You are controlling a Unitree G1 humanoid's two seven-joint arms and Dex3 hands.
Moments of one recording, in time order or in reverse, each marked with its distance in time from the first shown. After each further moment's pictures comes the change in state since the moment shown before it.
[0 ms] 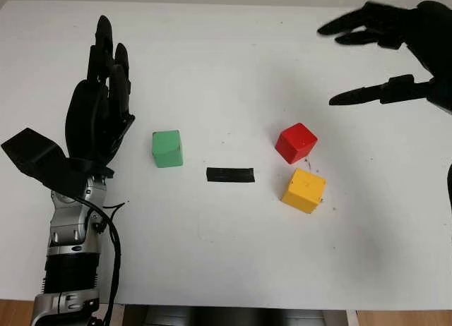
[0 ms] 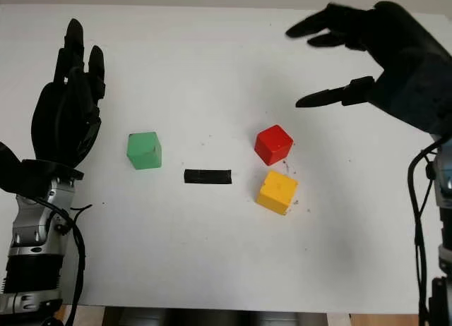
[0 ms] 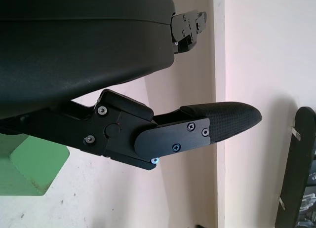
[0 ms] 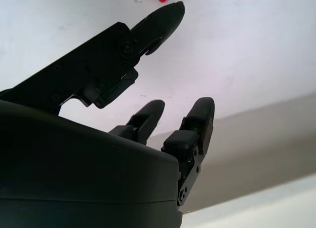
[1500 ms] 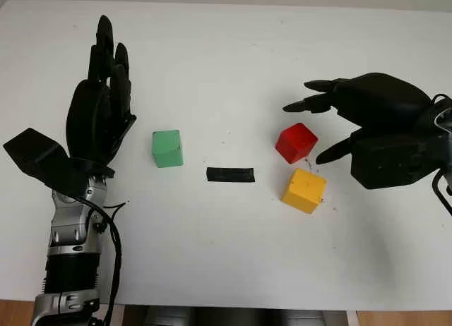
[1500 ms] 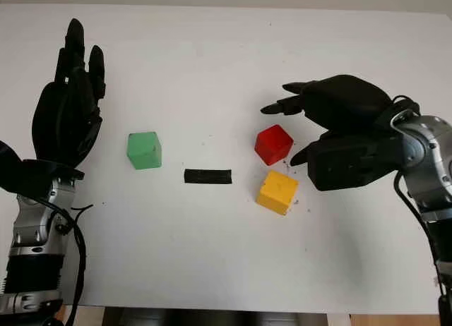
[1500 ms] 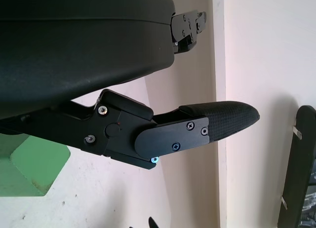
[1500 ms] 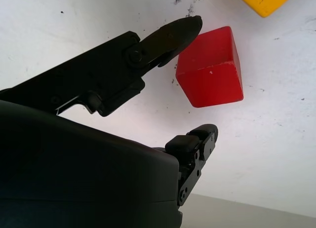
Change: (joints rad) left arm 0.000 -0.003 -0.005 0.000 0.019 -0.013 0.002; right arm 0.100 -0.012 0.176 0.101 -0.261 -0.281 -0.045
